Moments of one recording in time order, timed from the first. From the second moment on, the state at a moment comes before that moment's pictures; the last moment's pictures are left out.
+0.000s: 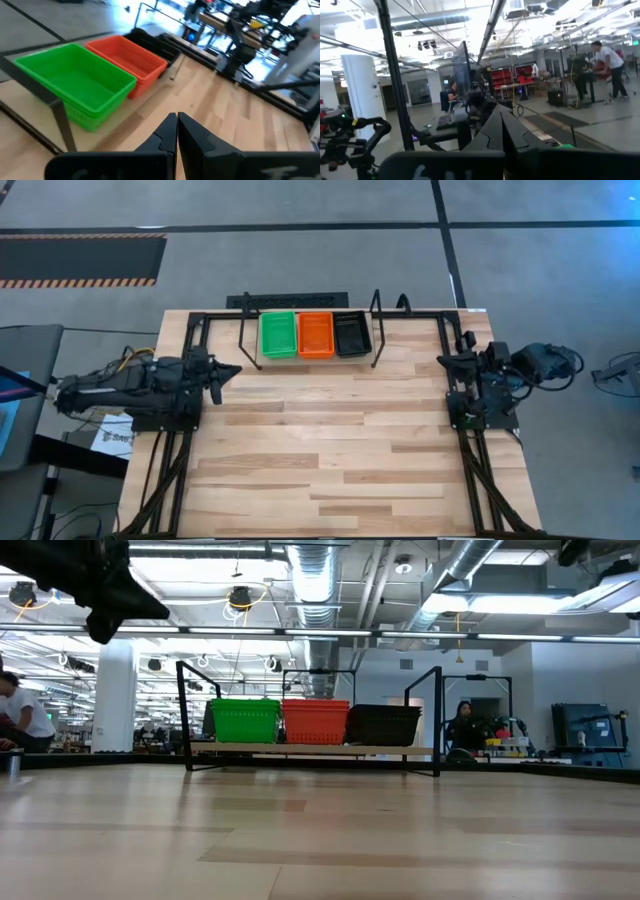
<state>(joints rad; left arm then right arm) 0.00 0.29 0.43 -0.45 -0.37 -0.49 0.41 0.14 0.50 0.01 0.49 0.01</state>
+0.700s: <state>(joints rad) 0.12 0.29 0.43 -0.46 -0.20 -0.48 0.27 0.33 0.44 0.01 0.55 0.35</state>
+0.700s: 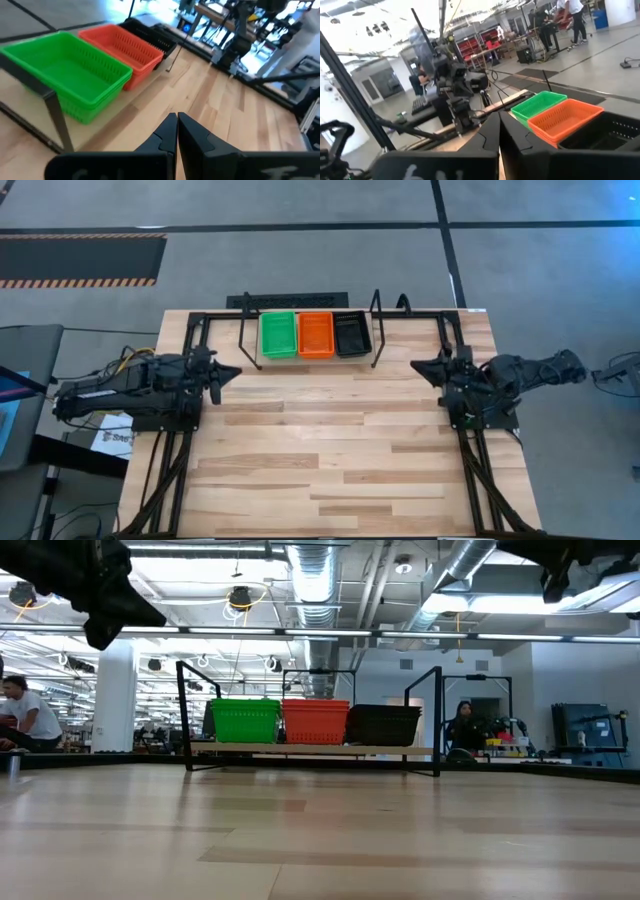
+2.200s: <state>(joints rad) 0.12 0.19 0.23 -0.10 -0.22 -0.18 0.27 0.00 0.24 0.01 0.42 0.03</state>
